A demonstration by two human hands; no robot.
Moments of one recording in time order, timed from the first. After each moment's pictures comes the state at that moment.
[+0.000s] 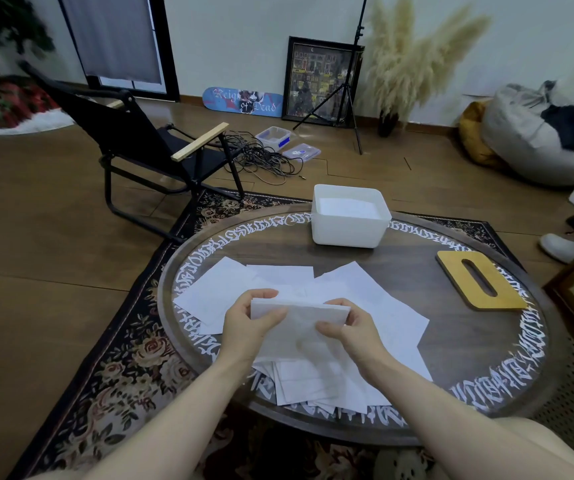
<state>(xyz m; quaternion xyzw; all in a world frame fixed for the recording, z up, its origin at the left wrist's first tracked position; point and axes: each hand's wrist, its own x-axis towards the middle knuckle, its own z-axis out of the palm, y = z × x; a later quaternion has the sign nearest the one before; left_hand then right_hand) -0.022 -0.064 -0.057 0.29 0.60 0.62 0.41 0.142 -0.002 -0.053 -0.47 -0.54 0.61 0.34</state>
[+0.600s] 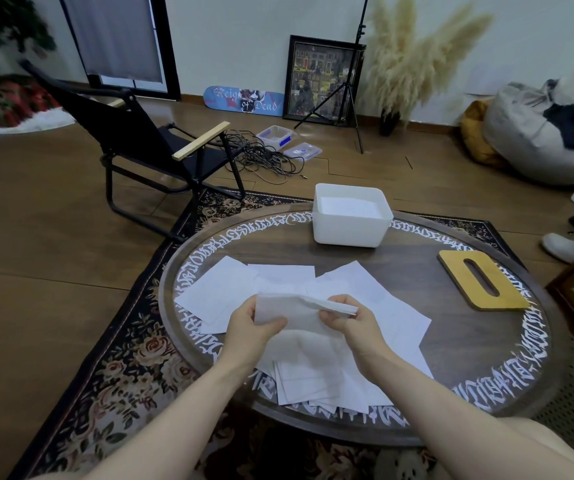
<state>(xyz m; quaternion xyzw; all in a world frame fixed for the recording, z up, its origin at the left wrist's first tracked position) -0.022 -0.067 -0.057 0.33 0.60 0.59 0.42 0.138 0.003 -0.054 -0.47 -0.51 0.62 0.36</state>
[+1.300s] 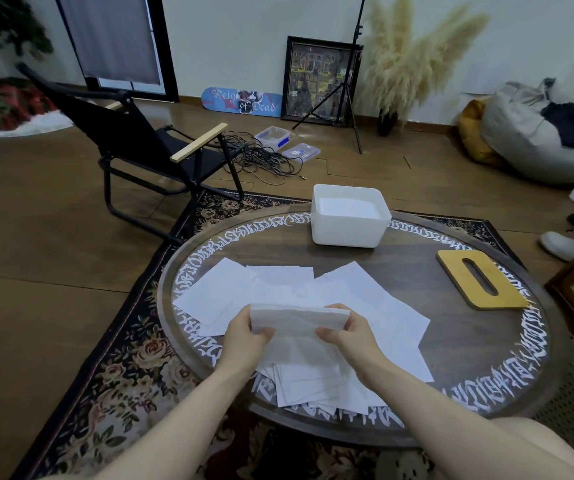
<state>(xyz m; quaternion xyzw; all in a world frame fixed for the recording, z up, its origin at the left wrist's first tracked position) -0.026 -0.067 -0.075 0.36 0.67 0.52 0.39 0.141 -0.001 -0.063 -0.50 -0.55 0.59 0.31</state>
